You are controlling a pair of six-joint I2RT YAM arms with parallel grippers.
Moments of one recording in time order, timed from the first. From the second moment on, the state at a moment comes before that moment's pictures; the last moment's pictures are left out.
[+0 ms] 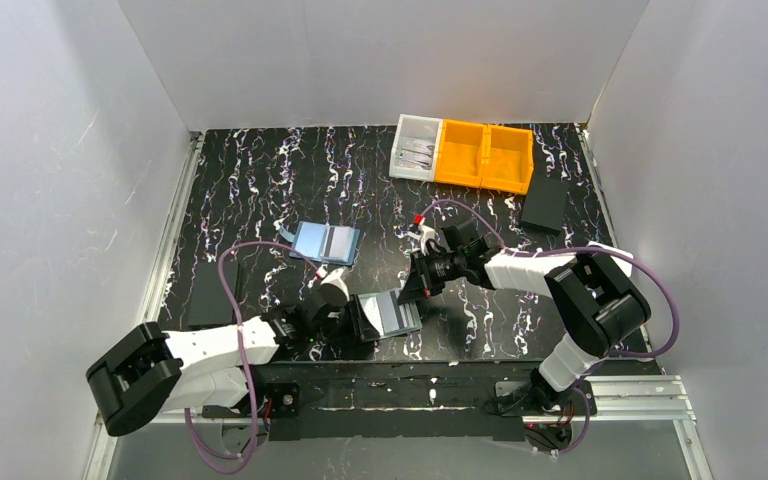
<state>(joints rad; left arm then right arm) -0.95 1.14 0.35 0.03 0.04 -1.04 0.63 1.62 0.74 0.08 -0.81 0.38</state>
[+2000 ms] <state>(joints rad) -0.73 1.69 0.18 1.09 0.33 -1.13 0.55 1.68 0.68 0.21 -0.88 0.39</state>
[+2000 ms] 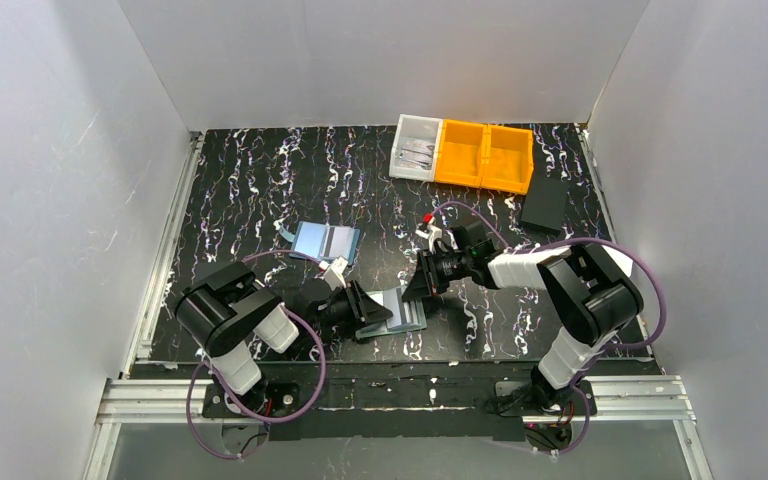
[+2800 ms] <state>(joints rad) -0.70 1.75 0.14 1.23 0.34 -1.25 0.55 1.76 0.70 0.26 -0.96 0.47</state>
